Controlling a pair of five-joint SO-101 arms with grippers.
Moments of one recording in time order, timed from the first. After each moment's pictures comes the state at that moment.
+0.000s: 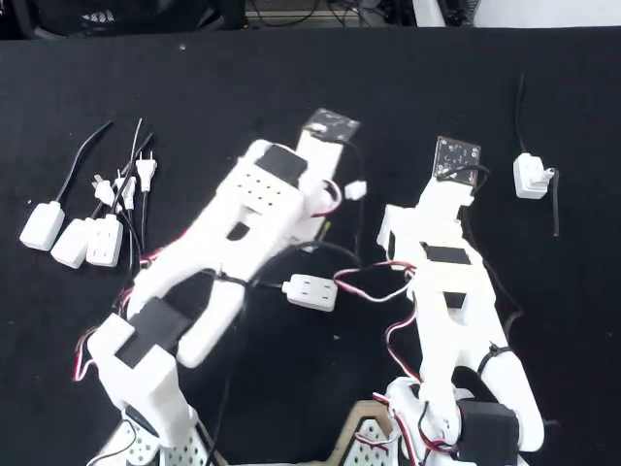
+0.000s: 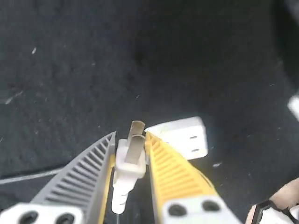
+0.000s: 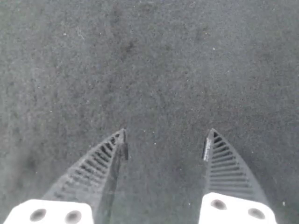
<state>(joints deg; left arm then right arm) 28.0 9.8 -5.6 80.5 3.8 4.7 -24.0 62.0 22.8 -11.0</state>
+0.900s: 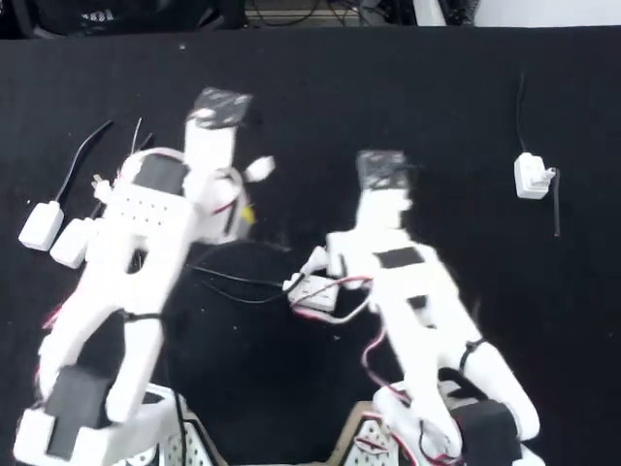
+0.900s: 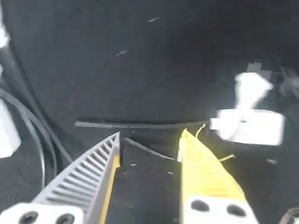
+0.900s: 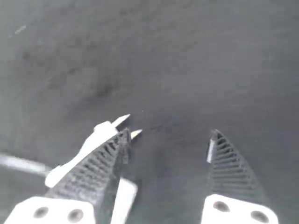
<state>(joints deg) 8.2 -16.4 17.5 77.8 -1.4 -15.0 -24.0 61.8 33.5 -11.0</state>
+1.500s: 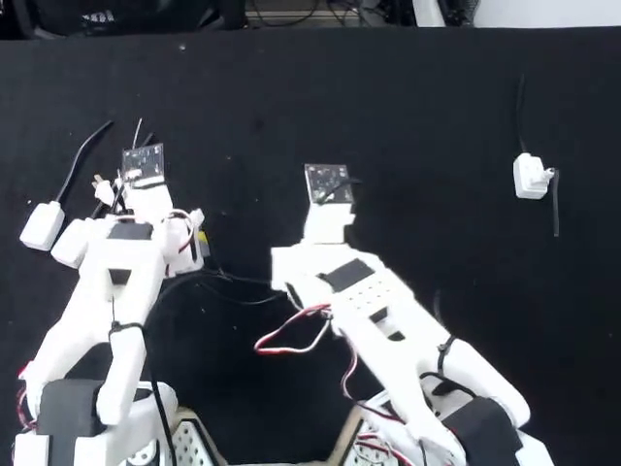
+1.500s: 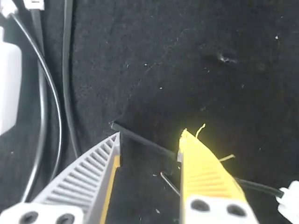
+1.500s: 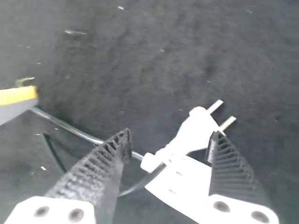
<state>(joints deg) -4.0 -19.8 51.0 43.6 10.0 -30.9 -24.0 60.9 31.3 -28.3</state>
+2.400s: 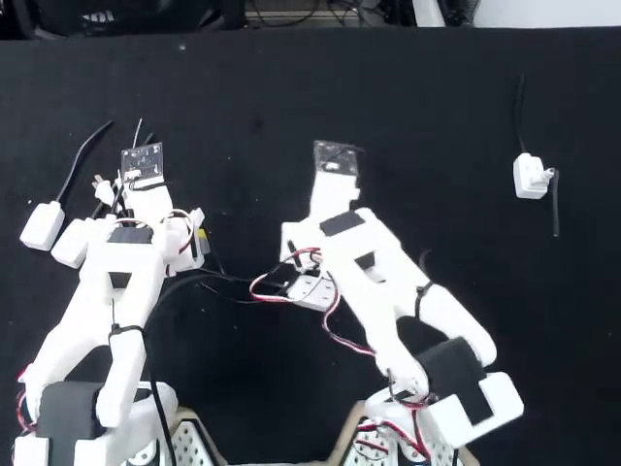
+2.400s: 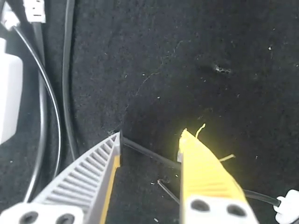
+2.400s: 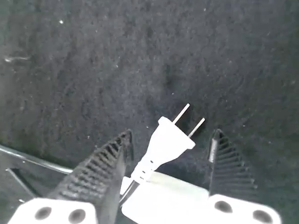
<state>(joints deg) -4.0 -20.5 52.1 40.5 10.1 -24.0 -5.5 42.4 43.7 -28.4</state>
